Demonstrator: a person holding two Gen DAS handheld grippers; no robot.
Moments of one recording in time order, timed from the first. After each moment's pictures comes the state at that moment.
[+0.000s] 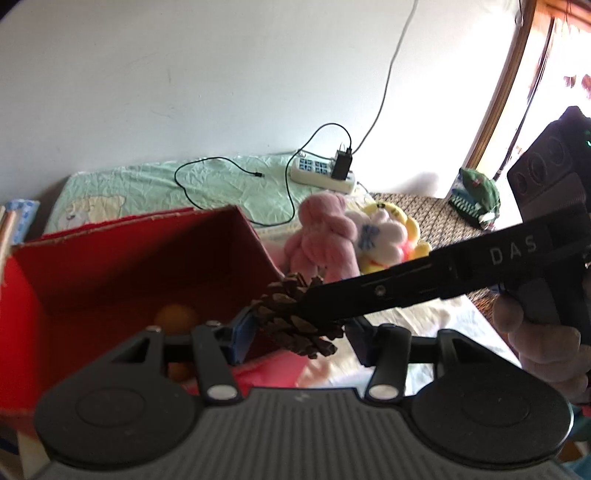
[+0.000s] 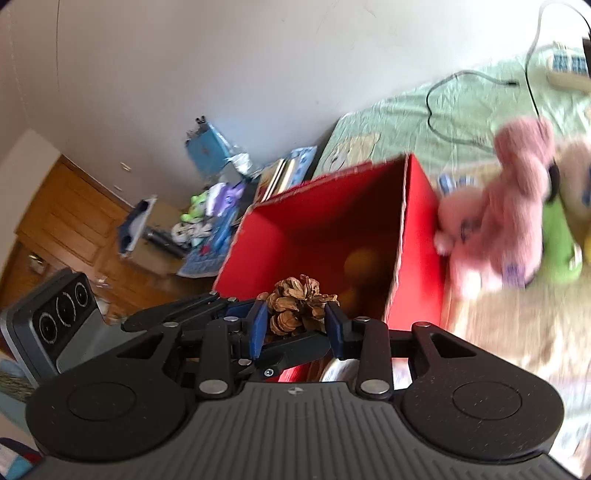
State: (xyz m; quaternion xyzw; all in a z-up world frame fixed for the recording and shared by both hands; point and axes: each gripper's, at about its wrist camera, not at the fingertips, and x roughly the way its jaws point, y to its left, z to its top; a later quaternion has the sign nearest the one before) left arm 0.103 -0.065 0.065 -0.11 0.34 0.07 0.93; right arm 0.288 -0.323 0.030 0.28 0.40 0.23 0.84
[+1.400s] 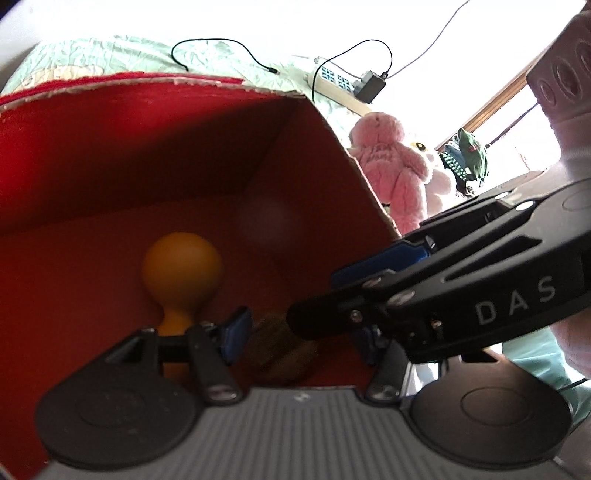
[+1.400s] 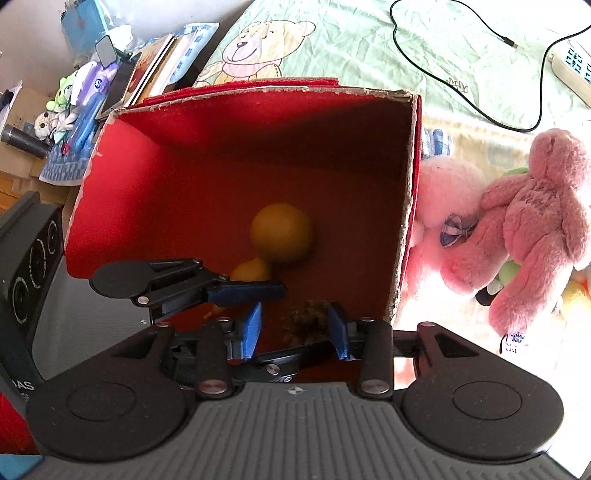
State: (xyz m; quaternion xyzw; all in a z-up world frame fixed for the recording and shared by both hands) left arm 0.156 0.033 -0.021 -0.23 0.46 0.01 0.86; right arm 0.388 -0.265 -0.002 0.10 0.62 0.10 0.77
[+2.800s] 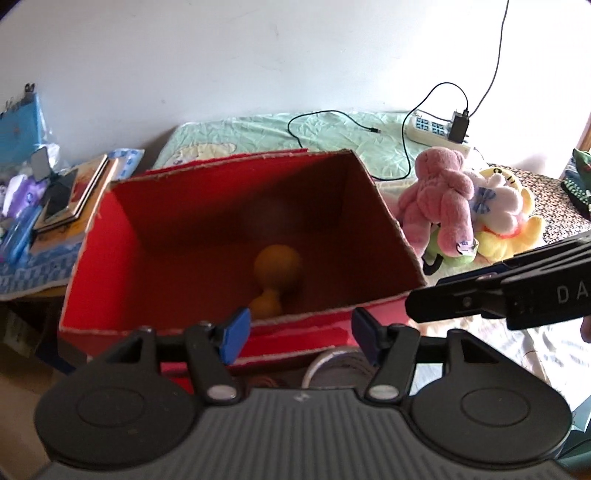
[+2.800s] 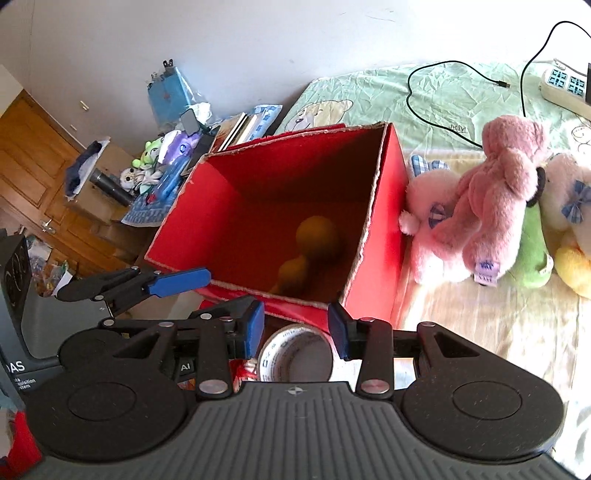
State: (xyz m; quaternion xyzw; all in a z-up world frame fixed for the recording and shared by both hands) left arm 0.103 -0.077 0.047 -0.09 0.41 0.30 0.85; right arm 0.279 -0.326 0.019 0.18 0.47 0.20 0.84
